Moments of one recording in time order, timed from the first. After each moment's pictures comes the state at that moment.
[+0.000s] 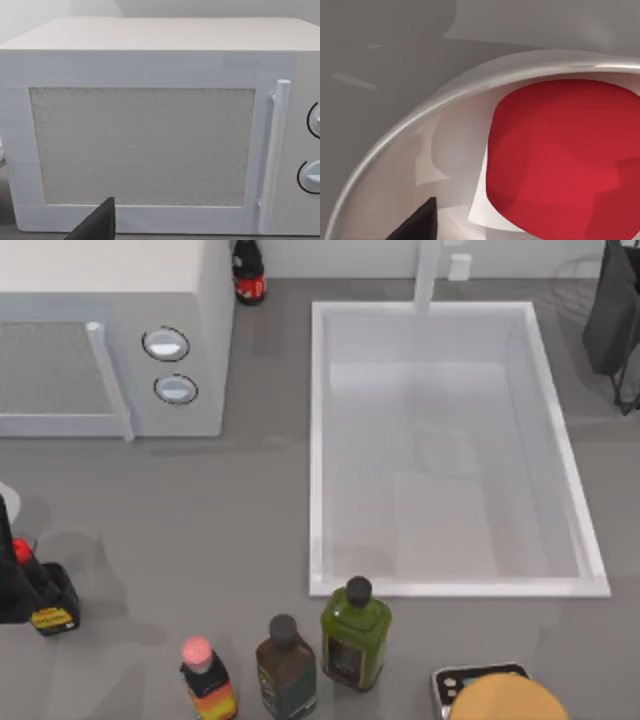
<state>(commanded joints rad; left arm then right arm) 0.00 0.00 0.00 0.00 0.00 0.00 -0.35 1.58 0.92 -0.93 0.00 -0.34</state>
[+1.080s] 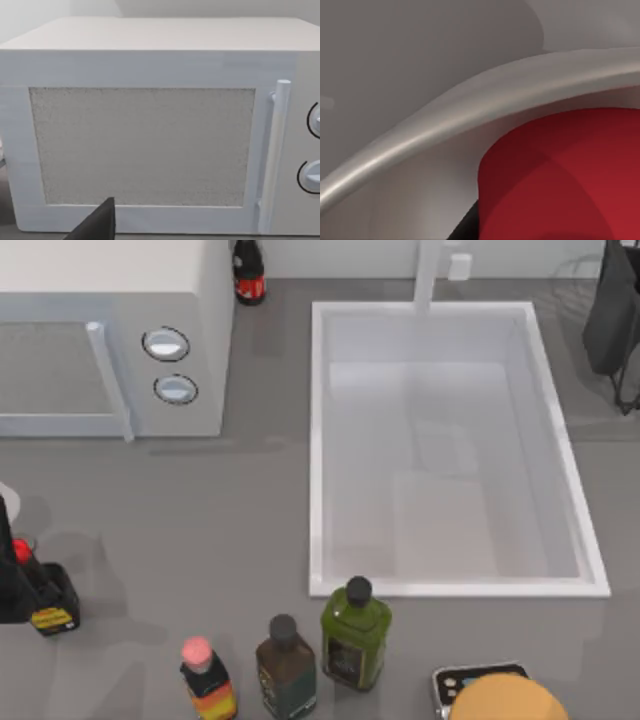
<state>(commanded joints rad) 0.00 0.00 0.00 0.00 0.00 0.00 -0.35 1.72 0.75 -0.60 0.00 -0.34</state>
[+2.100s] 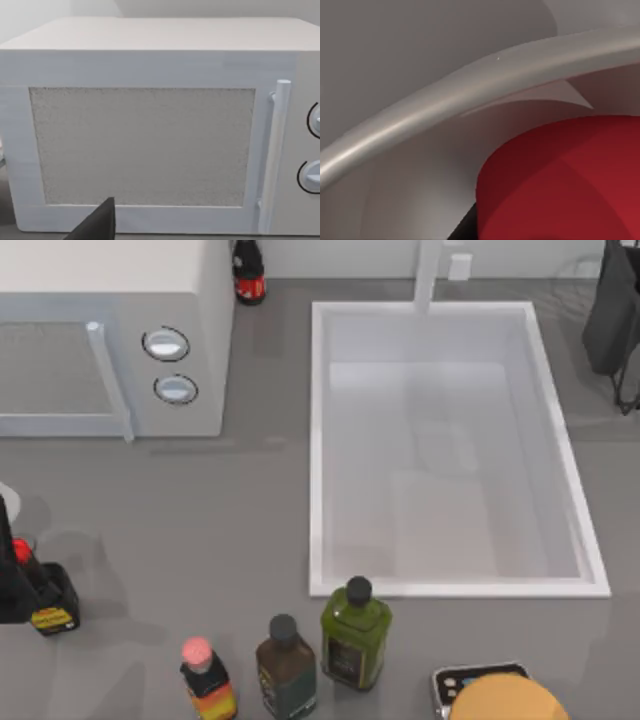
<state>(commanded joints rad) 0.00 0.00 0.00 0.00 0.00 0.00 -0.35 1.72 0.75 -0.60 0.00 -0.34</state>
